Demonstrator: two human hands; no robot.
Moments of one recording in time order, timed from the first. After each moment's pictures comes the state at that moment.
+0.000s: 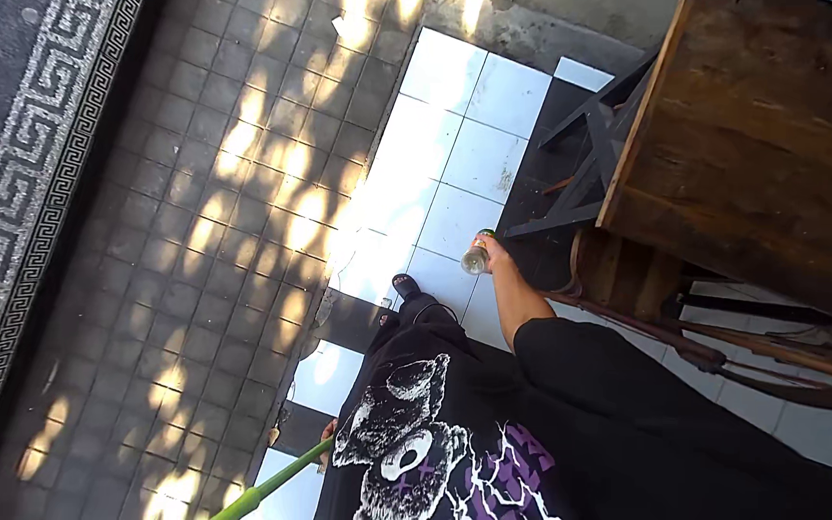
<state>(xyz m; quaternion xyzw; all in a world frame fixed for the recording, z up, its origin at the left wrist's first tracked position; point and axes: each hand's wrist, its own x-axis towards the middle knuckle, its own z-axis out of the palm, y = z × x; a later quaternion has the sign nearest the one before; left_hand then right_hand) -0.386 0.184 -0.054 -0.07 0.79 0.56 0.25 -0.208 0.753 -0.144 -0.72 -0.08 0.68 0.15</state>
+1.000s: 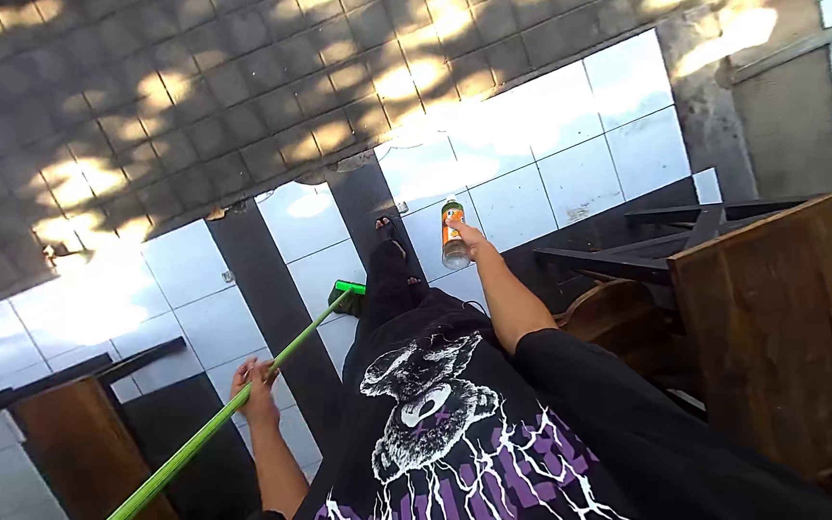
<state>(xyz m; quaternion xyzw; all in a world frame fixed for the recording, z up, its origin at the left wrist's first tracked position) -0.068 -0.036 -0.025 -0.33 0.75 0.57 0.03 -0.208 0.514 -0.157 -0.54 -0.47 0.66 -0.24</state>
